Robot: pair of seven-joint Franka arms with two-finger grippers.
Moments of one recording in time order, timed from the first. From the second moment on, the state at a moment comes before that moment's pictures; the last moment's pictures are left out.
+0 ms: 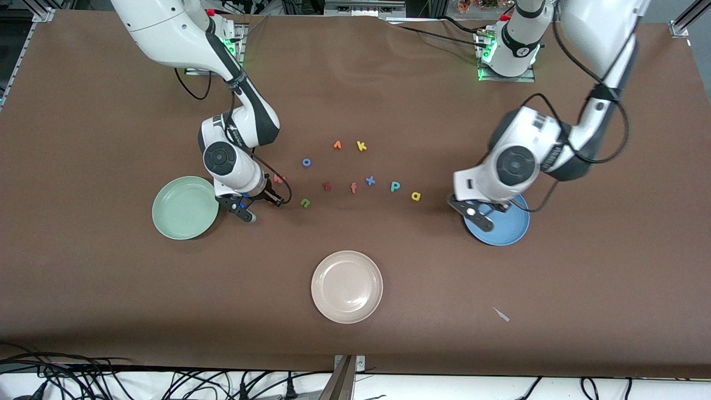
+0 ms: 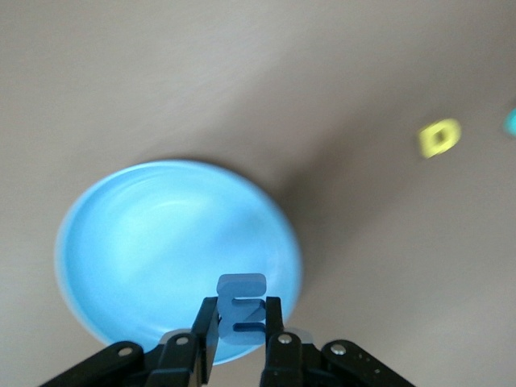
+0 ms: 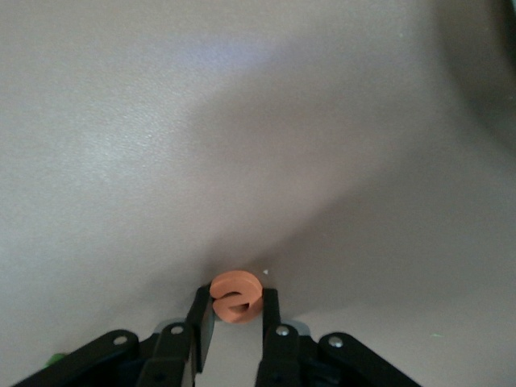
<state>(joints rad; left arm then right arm) 0.03 0.45 -0.35 -1.80 0.24 2.00 0.30 0.40 0.56 0.05 -1.98 0.10 2.49 0.96</state>
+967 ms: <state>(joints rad) 0.13 0.57 -0.36 -1.80 0.26 2.10 0.40 0.37 0.53 -0.17 -1.81 0.09 2.09 0.41</state>
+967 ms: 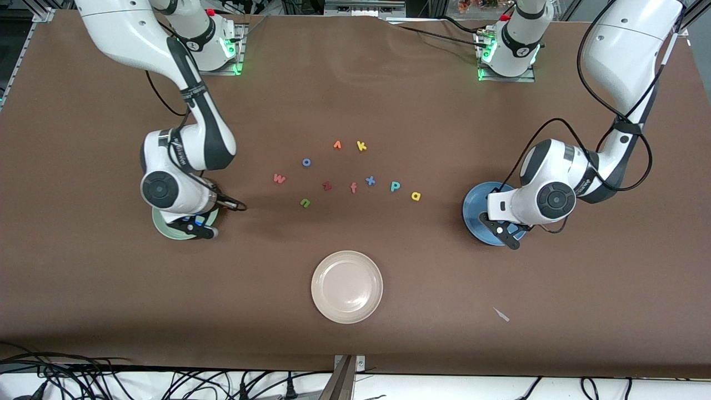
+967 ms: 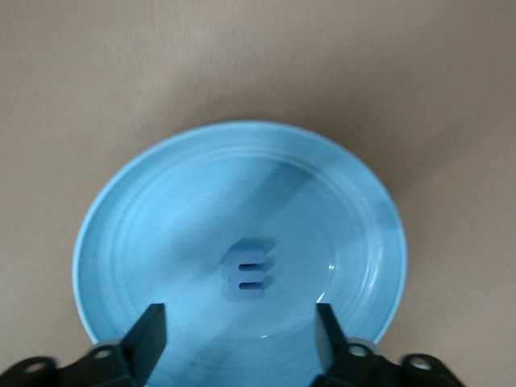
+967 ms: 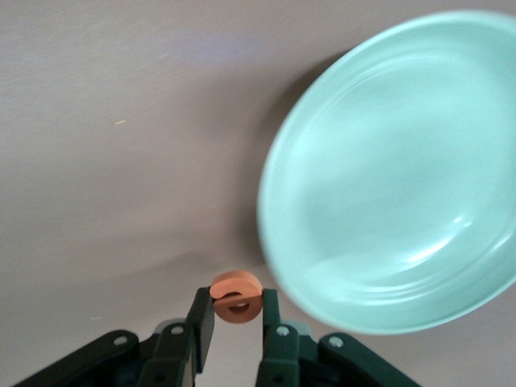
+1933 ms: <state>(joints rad) -0.12 0.65 -0.45 -1.81 0.26 2.26 -0.39 0.32 0.56 -0.28 -1.82 0.09 2.04 0.14</state>
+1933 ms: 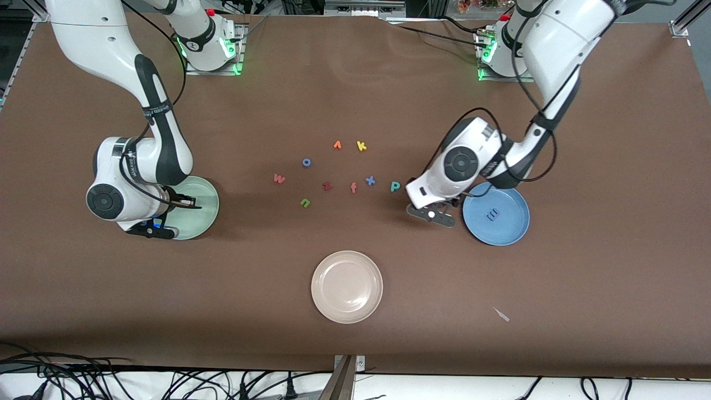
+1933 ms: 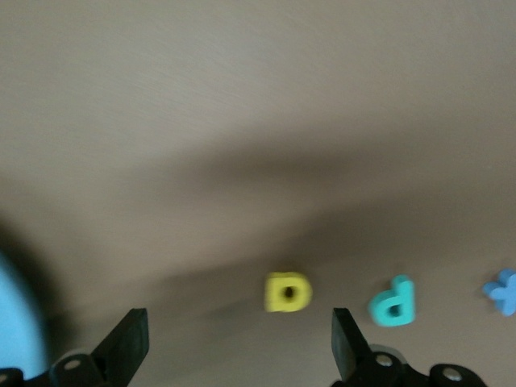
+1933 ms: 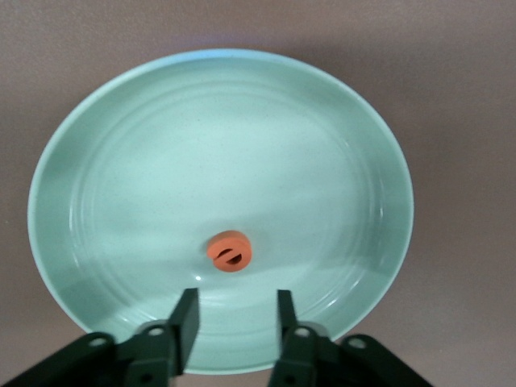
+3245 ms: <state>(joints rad) -0.18 0.70 -0.44 -1.80 0.41 2.30 -0.49 0.35 0.46 0.02 -1.96 0.12 2.19 0.56</state>
